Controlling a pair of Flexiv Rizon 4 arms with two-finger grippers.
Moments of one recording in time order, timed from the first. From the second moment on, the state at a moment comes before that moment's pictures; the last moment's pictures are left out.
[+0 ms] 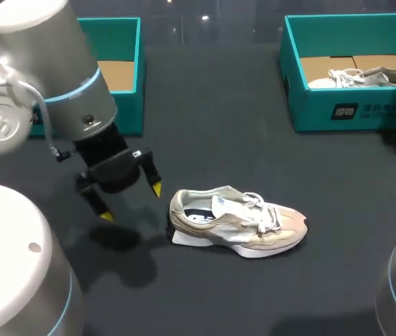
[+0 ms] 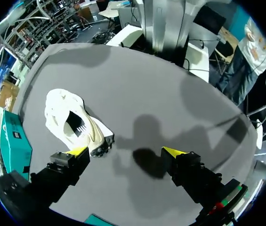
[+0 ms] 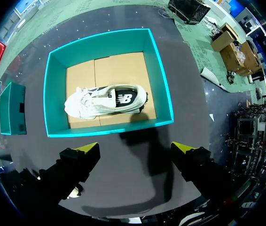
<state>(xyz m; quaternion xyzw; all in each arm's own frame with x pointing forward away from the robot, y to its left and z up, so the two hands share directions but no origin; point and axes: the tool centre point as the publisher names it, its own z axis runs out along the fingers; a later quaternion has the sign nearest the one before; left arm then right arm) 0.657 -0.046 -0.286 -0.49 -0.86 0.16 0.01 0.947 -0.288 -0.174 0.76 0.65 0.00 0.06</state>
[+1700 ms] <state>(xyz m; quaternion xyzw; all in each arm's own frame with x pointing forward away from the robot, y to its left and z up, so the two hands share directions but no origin) 0.666 0.017 -0.358 -0.04 -0.87 0.50 -0.05 0.947 -0.288 -0.174 0.76 0.65 0.00 0.06</state>
